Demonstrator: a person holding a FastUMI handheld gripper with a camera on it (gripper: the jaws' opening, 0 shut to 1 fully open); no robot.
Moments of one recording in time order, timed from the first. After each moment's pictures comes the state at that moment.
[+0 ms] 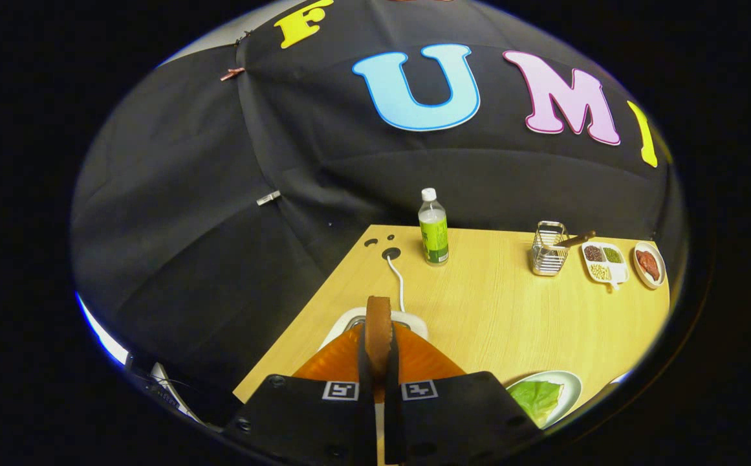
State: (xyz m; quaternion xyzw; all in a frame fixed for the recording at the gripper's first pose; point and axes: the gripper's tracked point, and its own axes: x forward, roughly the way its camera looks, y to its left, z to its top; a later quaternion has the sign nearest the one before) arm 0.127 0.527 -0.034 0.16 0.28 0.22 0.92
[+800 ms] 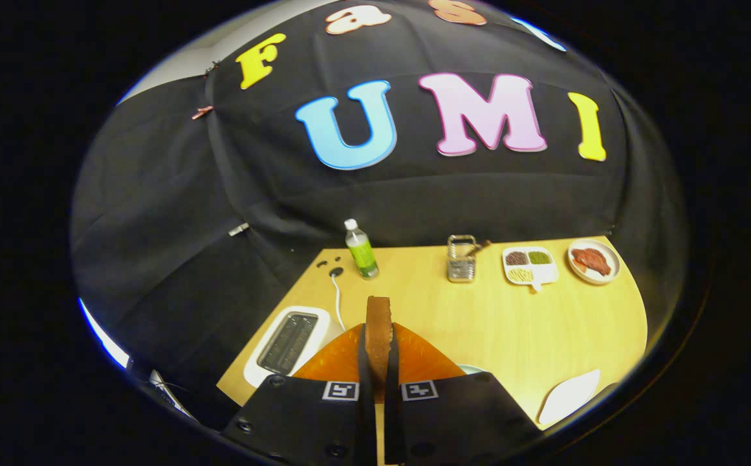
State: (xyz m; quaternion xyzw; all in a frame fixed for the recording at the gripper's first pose) arm 0.068 0.338 -0.058 0.18 0.28 0.12 0.93
